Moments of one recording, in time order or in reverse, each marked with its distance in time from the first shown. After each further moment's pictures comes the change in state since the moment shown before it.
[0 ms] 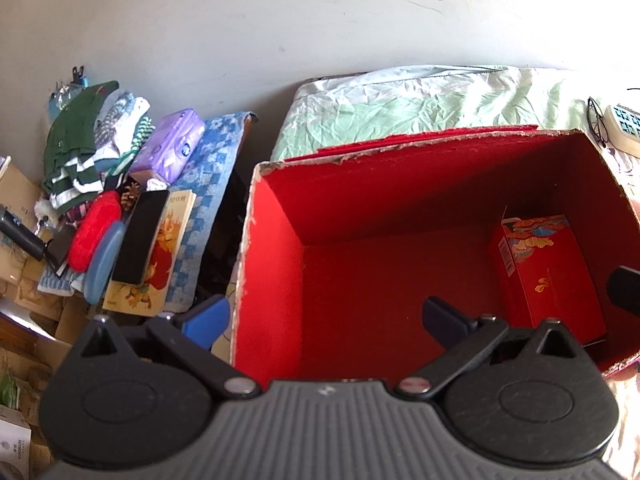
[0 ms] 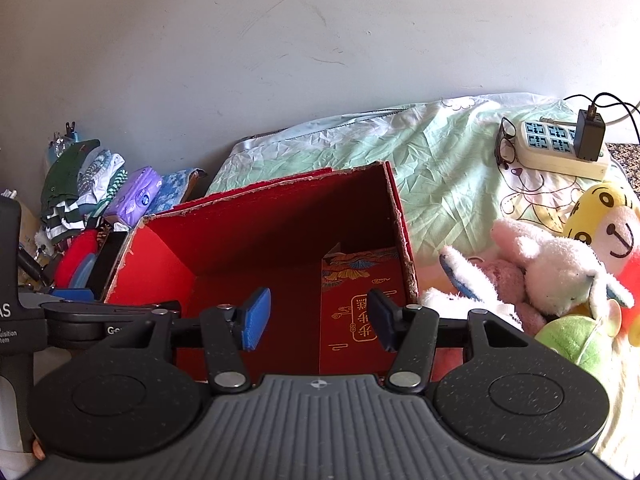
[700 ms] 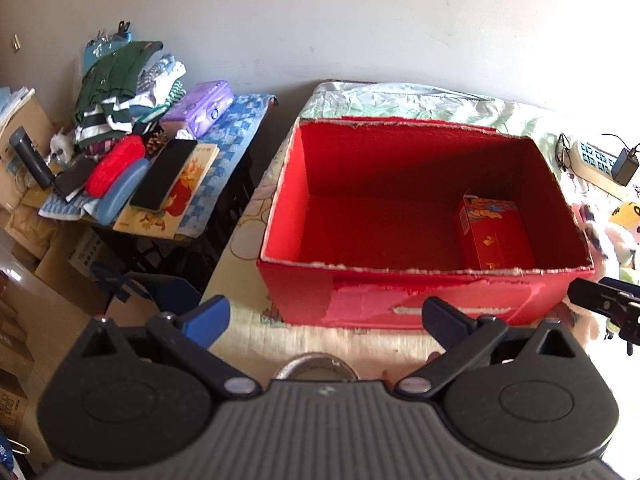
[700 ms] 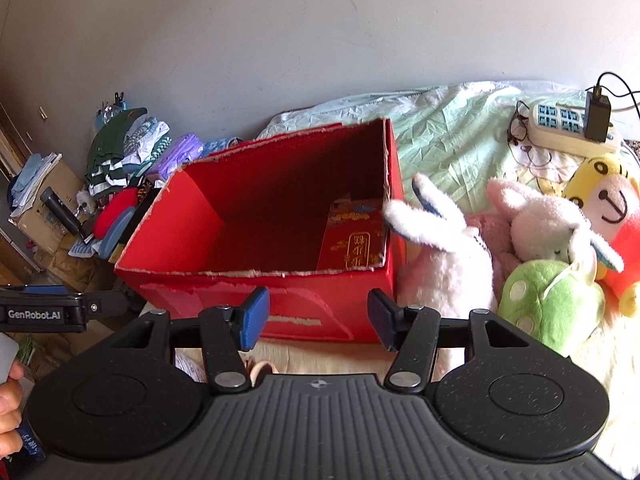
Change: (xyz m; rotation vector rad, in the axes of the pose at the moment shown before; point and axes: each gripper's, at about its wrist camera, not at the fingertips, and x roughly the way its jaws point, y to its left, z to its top) left arm -0.087 0.025 -0.090 -0.162 -0.030 -0.088; right arm -0.032 -0.037 -0.050 -0.062 0.066 0.131
